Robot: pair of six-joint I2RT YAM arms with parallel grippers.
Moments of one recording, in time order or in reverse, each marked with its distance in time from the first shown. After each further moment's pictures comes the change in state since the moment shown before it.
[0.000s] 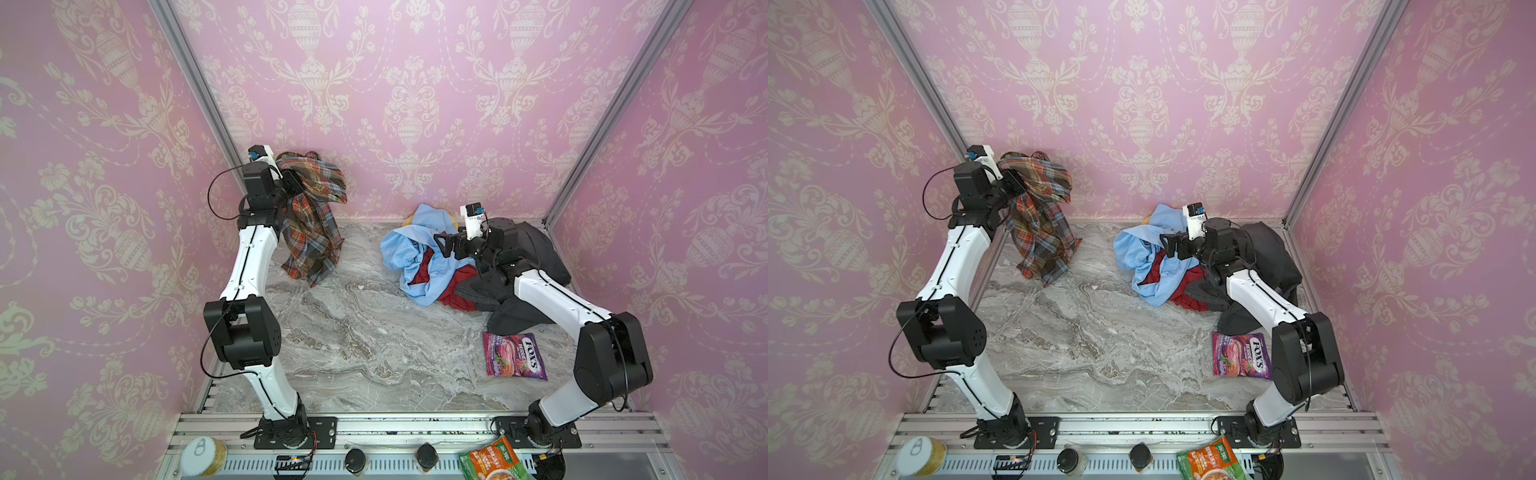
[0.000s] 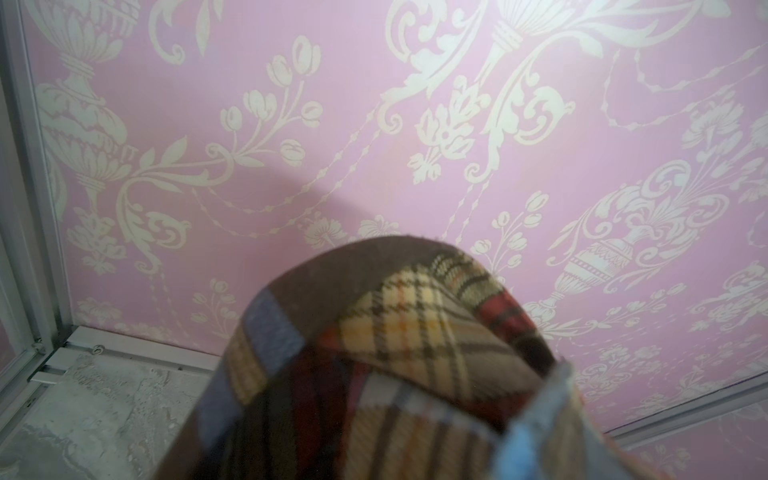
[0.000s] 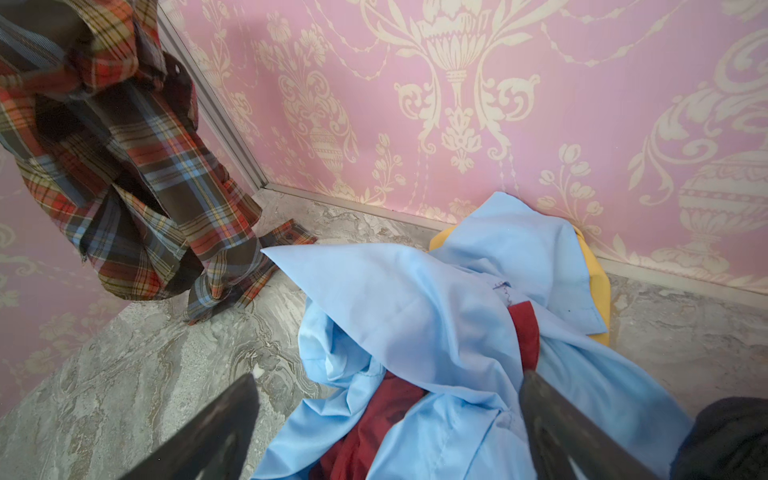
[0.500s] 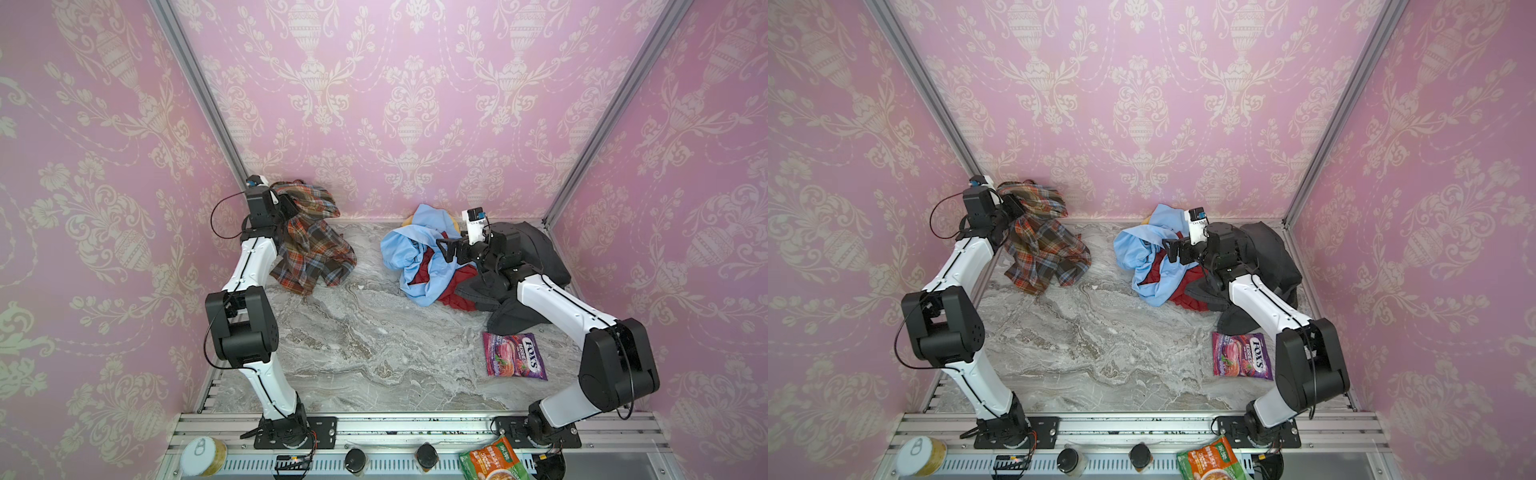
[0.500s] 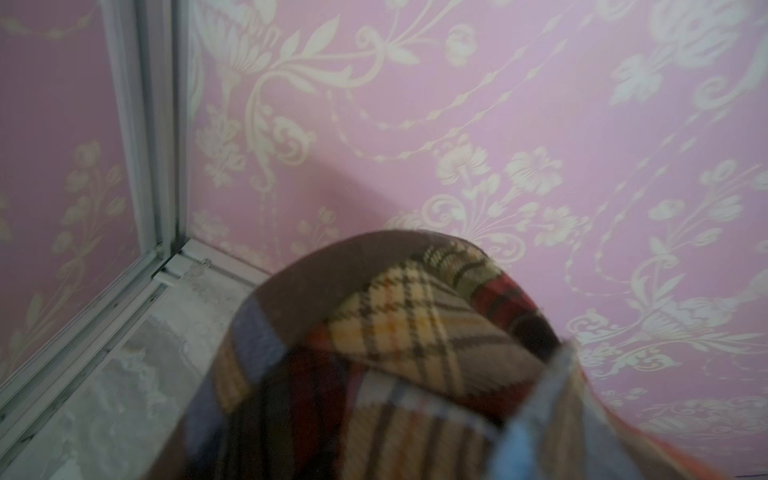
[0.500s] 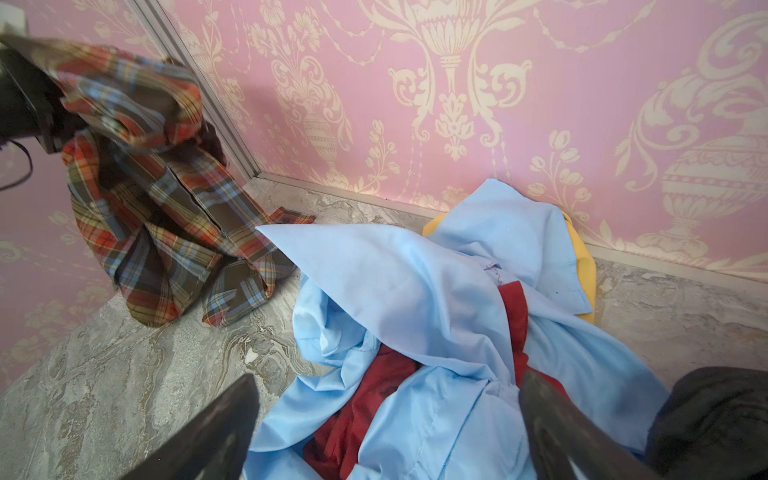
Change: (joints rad) left arm 0.074 0.009 -0.286 0.054 -0.116 0.032; right arm 0.000 -0.053 -0.054 0.005 0.016 -0.014
